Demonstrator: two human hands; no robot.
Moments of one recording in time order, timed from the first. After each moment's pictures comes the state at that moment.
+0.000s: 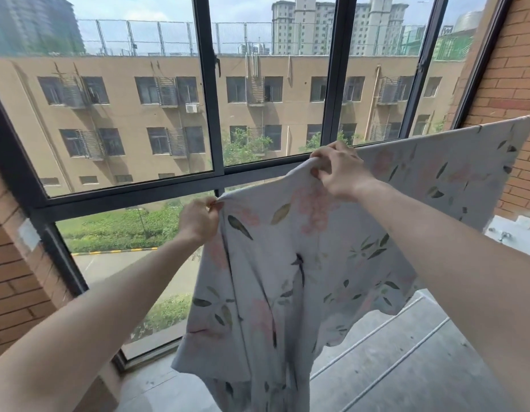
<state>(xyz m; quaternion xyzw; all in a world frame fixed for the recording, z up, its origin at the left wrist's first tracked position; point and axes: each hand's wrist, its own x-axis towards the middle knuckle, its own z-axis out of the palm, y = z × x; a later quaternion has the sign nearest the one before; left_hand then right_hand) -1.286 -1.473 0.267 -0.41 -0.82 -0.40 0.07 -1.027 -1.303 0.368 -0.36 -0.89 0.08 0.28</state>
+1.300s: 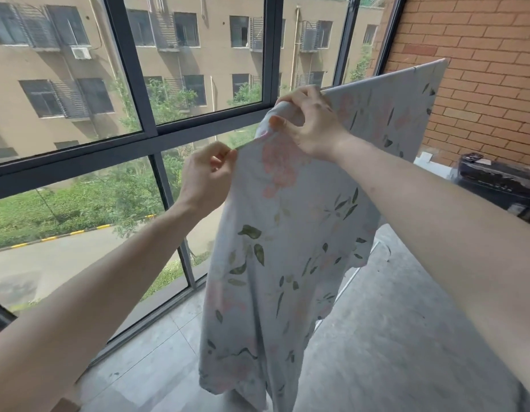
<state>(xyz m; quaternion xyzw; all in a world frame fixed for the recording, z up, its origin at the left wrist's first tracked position) -1.247 -1.438 0.277 -0.55 -0.64 -0.53 -0.04 -1.051 -1.307 0.347 -0.36 -0.86 0.10 0.33</state>
